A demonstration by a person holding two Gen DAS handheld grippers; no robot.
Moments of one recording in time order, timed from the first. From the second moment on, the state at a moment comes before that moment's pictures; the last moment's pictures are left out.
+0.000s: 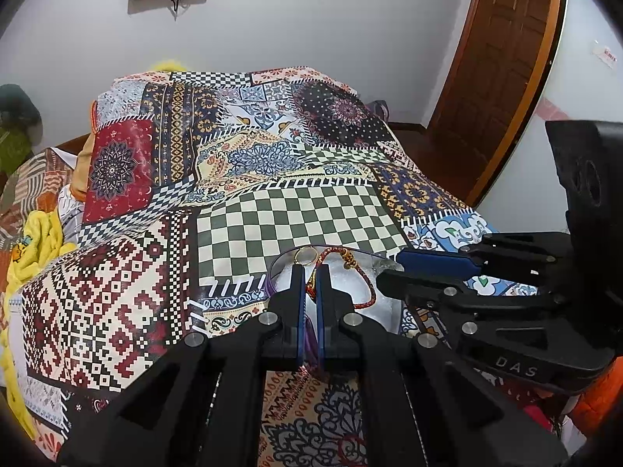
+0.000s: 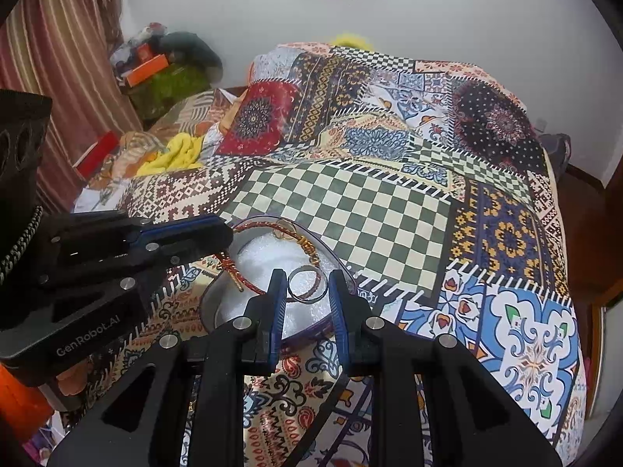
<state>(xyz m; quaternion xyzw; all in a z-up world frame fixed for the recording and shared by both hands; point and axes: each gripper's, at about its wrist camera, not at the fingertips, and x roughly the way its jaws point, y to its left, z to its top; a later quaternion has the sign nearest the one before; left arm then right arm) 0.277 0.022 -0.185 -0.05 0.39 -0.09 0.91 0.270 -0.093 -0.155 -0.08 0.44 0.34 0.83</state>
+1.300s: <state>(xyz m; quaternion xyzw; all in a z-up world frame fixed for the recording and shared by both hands) 0.239 0.033 -0.160 -0.04 0.39 -0.06 0.92 0.244 -0.081 -0.135 -0.14 0.42 0.32 0.83</state>
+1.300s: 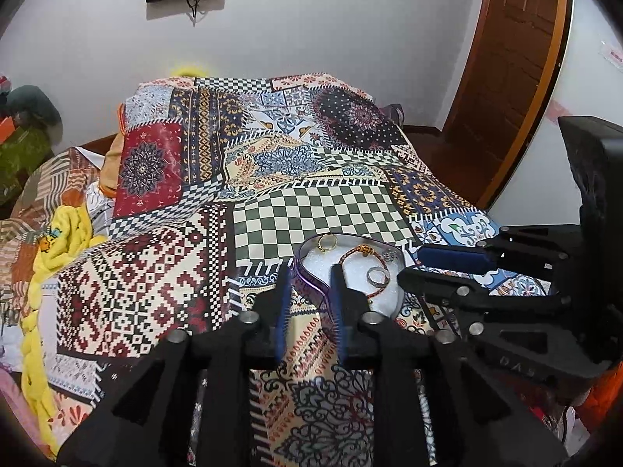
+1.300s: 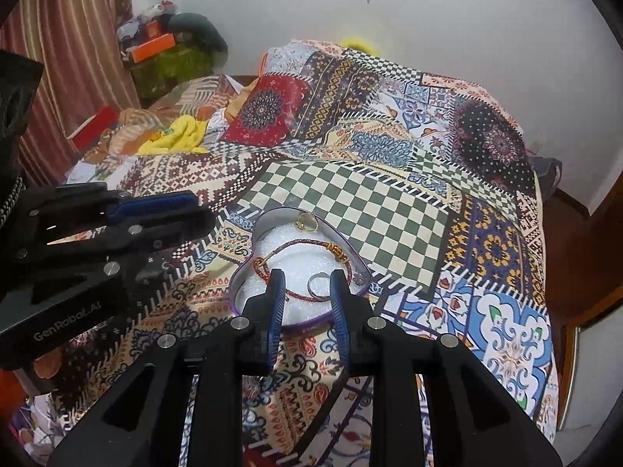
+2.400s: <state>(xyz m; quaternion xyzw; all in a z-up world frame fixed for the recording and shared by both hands) 0.185 0.012 -0.212 -0.02 0.46 -0.07 0.88 0.193 -0.111 -0.164 -0.11 0.47 0.30 0.82</state>
